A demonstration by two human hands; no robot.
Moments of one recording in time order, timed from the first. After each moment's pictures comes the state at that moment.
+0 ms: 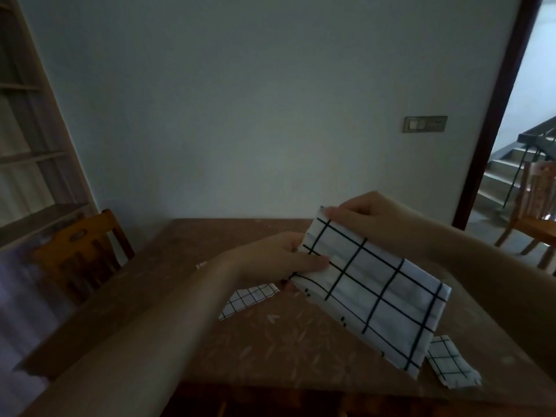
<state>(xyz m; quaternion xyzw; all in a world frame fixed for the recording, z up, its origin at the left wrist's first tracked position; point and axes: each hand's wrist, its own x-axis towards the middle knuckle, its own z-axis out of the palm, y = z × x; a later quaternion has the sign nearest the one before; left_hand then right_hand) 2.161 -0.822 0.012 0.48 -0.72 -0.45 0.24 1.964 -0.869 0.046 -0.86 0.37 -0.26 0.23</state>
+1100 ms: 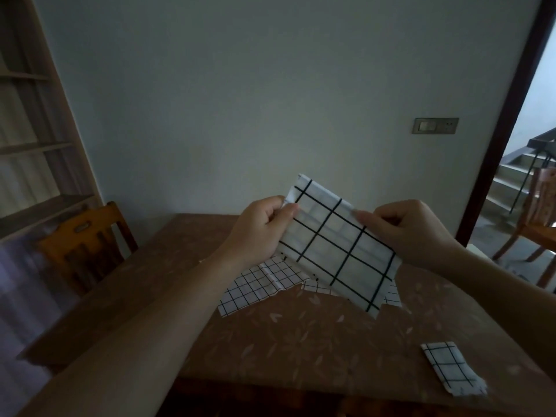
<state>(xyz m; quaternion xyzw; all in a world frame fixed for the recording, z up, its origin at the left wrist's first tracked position) 2.188 -0.845 0.003 0.50 -0.68 -0.18 0.50 1.946 -0.891 0.014 -0.81 0.39 -0.41 0.14</state>
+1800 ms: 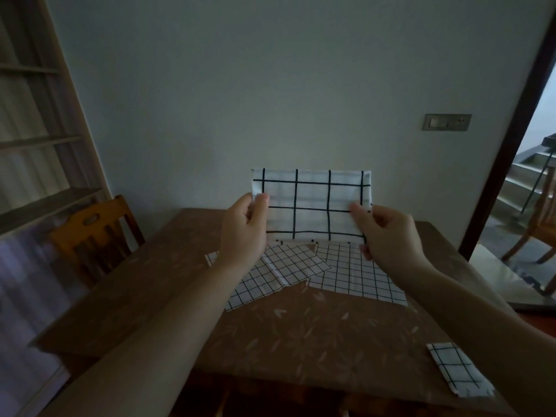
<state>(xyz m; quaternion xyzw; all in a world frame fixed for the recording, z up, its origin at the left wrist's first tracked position) 2.203 -0.847 -0.024 0.54 -0.57 -0.11 0.61 1.990 -0.876 -0.008 -0.66 0.43 -0.52 0.33</state>
